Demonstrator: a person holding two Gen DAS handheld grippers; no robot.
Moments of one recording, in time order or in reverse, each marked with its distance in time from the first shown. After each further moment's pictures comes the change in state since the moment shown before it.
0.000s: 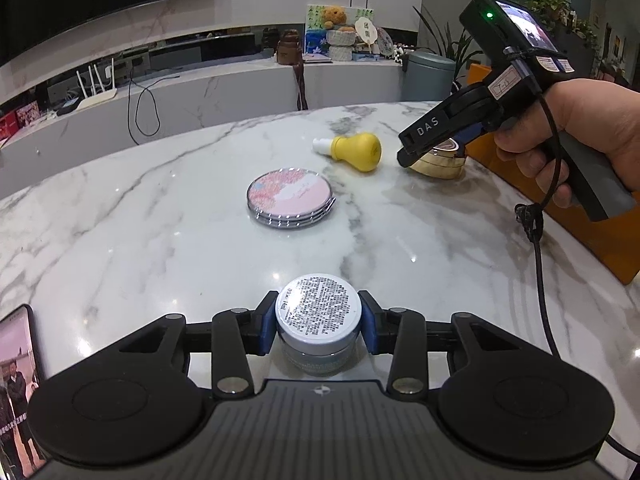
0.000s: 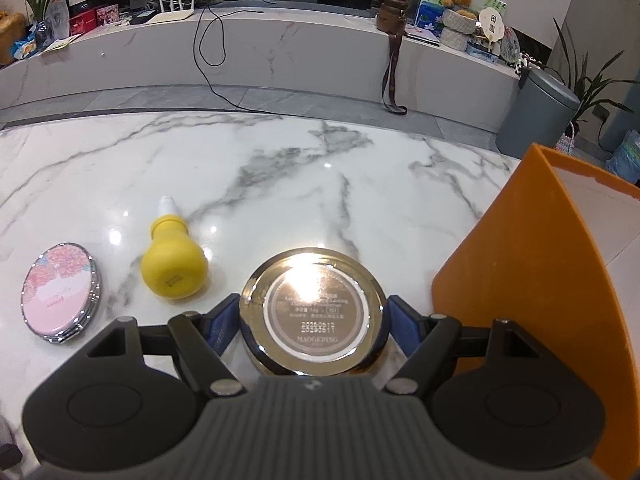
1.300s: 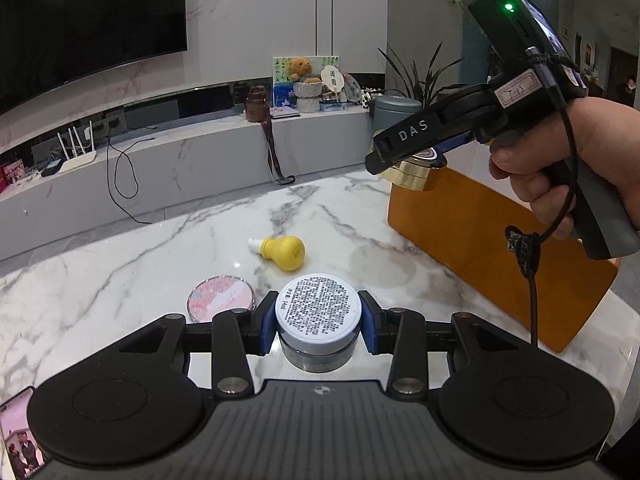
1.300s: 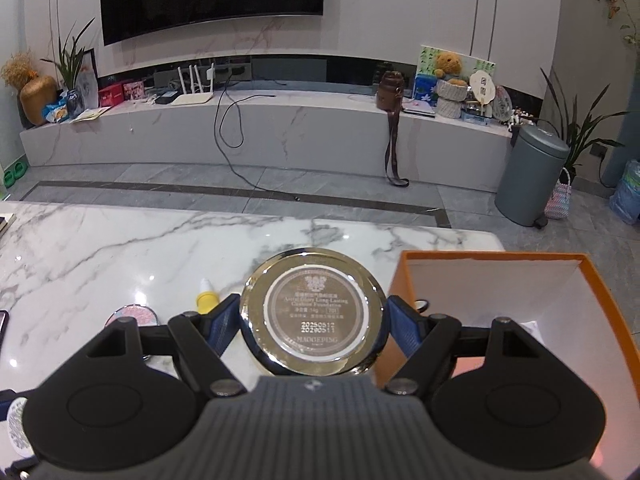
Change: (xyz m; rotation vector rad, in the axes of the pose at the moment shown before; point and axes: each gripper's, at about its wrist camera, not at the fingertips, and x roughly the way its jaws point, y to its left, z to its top) left arm -0.032 -0.069 0.055 0.064 -0.129 -0.026; right arm -0.116 -0.045 0.002 0.036 -0.224 0.074
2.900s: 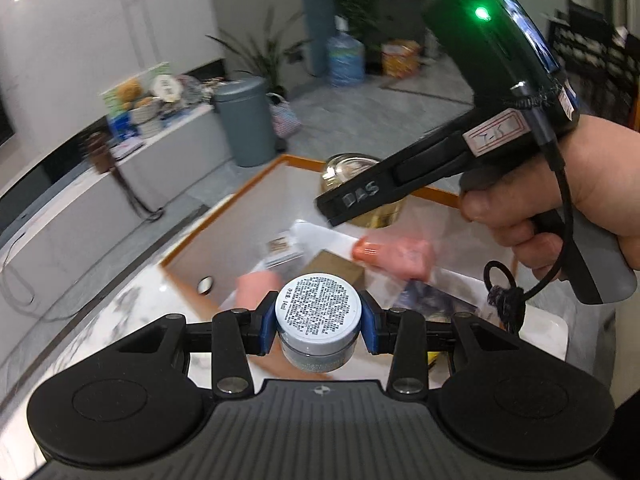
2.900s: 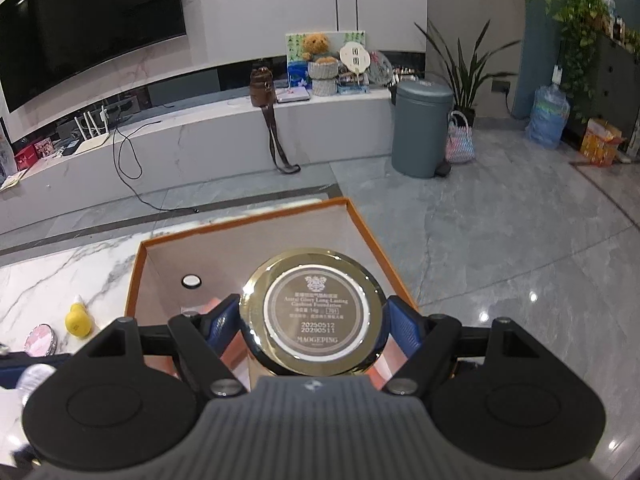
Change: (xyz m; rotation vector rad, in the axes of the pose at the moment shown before) left arm 0.076 -0.193 0.107 0.409 0.134 -0.267; right arm -0.068 -0.184 -0.036 0.258 0.022 -0.163
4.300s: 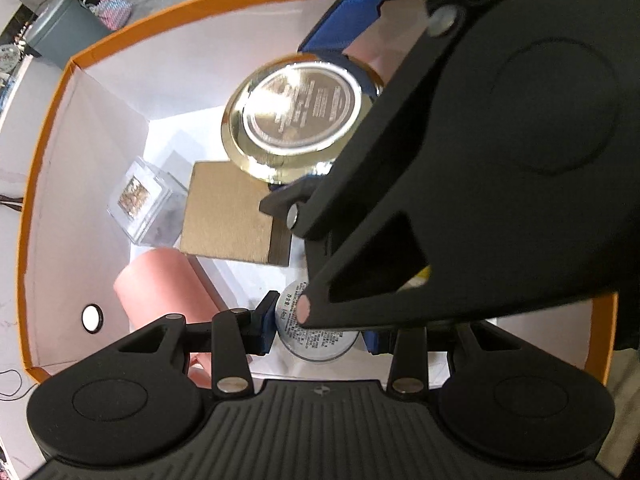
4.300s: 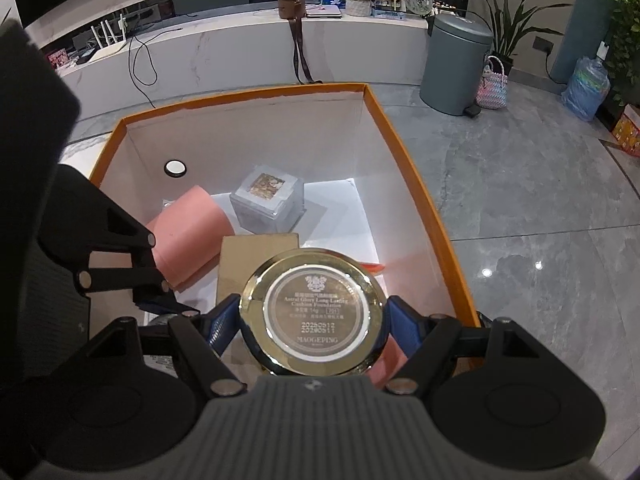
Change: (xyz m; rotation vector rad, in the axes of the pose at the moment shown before) left arm 0.177 -0.017 0.005 0.479 0.558 -0.229; right arm 0.047 -0.009 -0.029 -0.135 0.239 0.032
